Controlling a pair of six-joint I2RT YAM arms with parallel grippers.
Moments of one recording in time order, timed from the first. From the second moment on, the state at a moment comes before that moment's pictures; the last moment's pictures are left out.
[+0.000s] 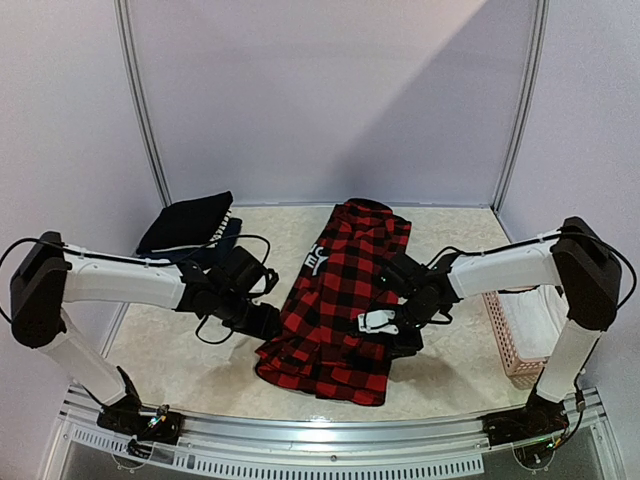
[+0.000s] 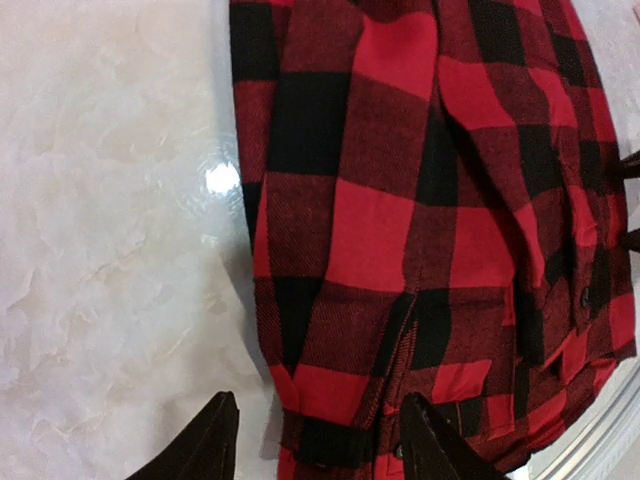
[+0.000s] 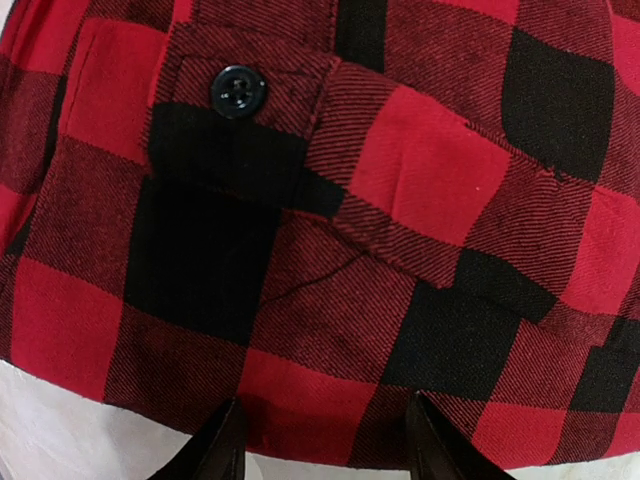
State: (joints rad) left arm -0.84 1.55 0.84 -0.36 0.02 -0.50; right arm 0.83 1.79 1.03 -0.55 -0.19 -0.73
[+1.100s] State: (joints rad) left arm -1.18 1.61 1.01 -0.39 -0.06 0.07; right arm 0.66 1.23 0.74 -0.78 -0.26 -1.03
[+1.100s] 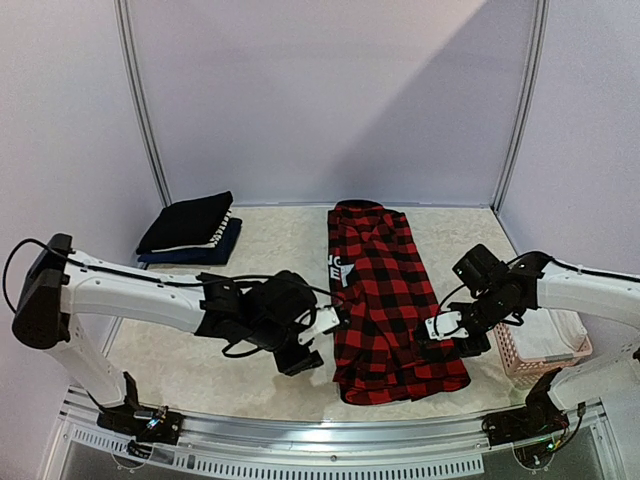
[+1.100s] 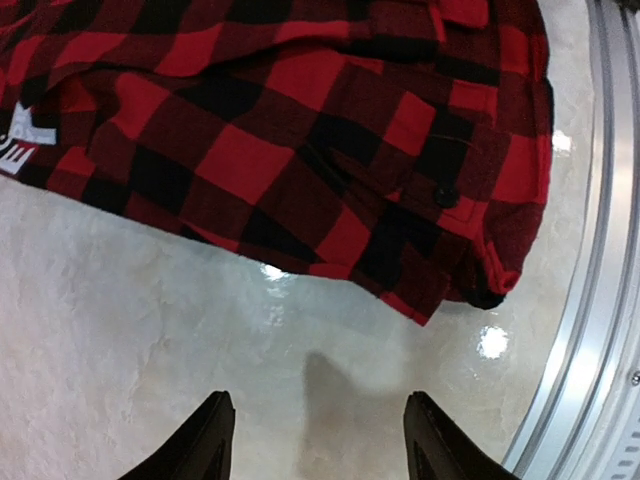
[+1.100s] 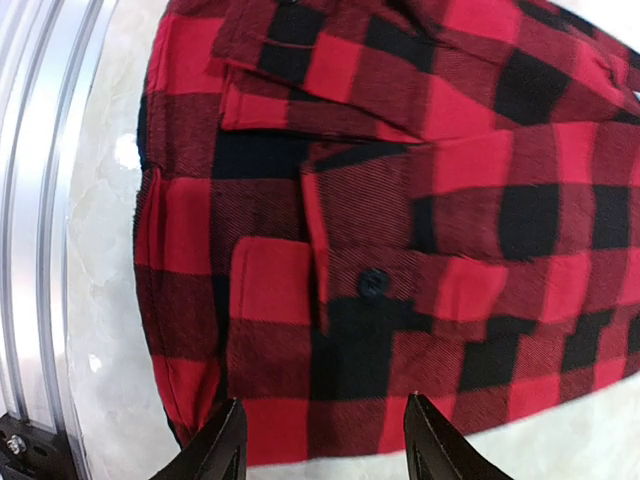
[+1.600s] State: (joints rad) left arm -1.27 1.88 1.20 -0.41 -0.09 0.21; right arm 0.72 1.36 0.70 -0.64 -0.24 -1.05
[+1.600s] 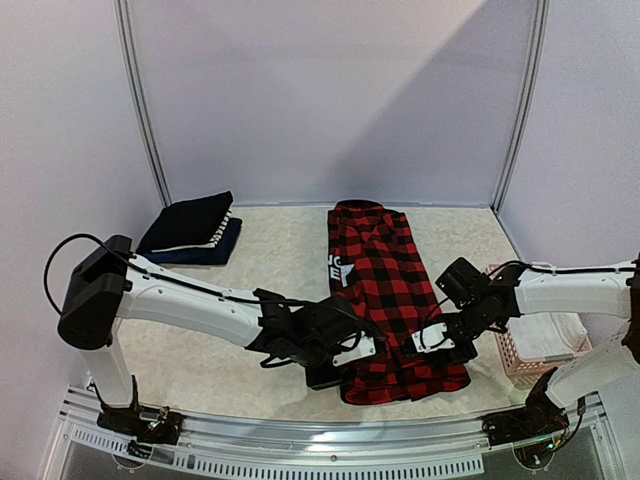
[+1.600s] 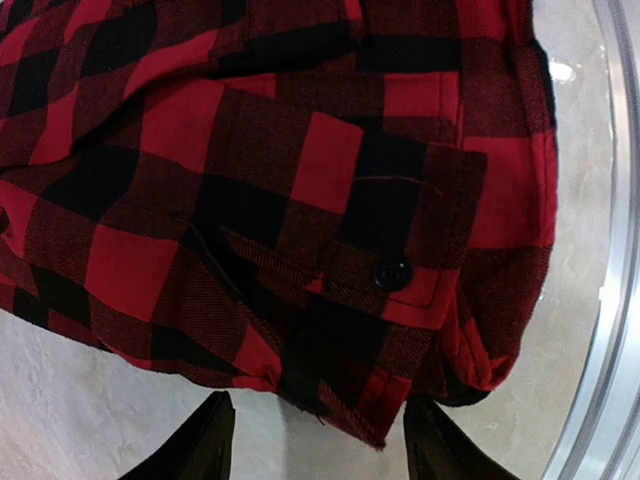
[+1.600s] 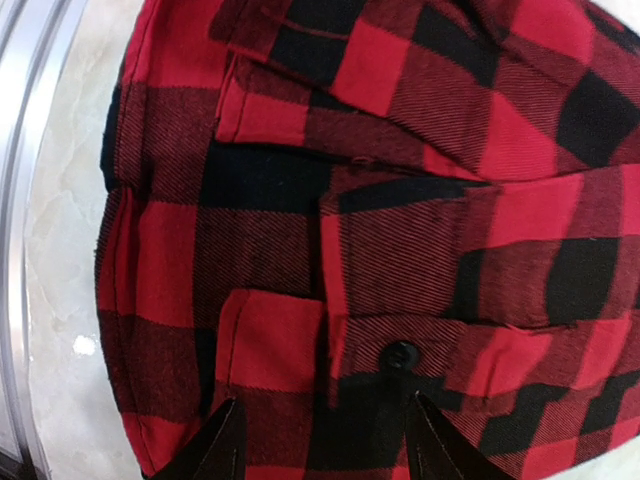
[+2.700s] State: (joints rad) left arm -1.25 1.79 1.09 -0.34 -0.11 0.17; right arm 0.75 1.21 0.74 -0.71 -0.11 -0.98
